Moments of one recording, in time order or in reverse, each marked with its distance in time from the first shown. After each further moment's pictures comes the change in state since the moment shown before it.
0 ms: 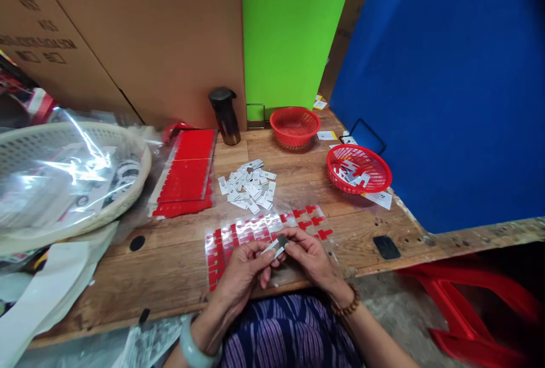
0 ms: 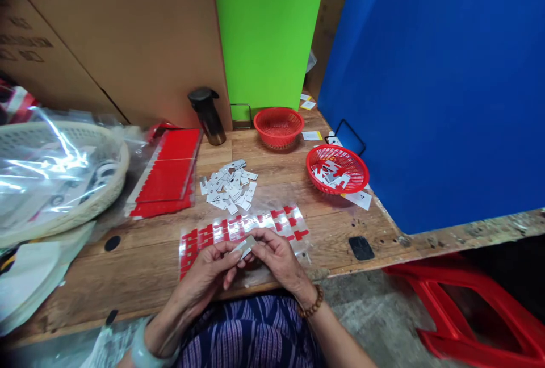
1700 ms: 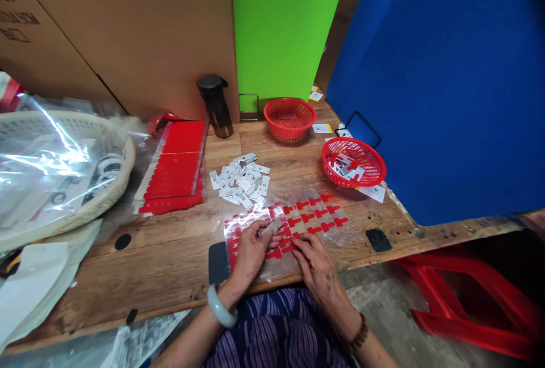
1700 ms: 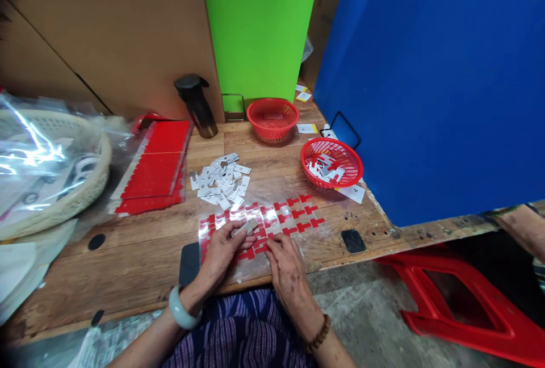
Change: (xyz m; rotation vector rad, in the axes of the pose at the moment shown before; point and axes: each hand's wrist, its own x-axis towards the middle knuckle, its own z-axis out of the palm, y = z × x) left_hand 0.056 -0.036 0.004 0.108 0.218 0.145; right_hand -0.040 0.022 -0.016 -1.078 0.383 -0.246
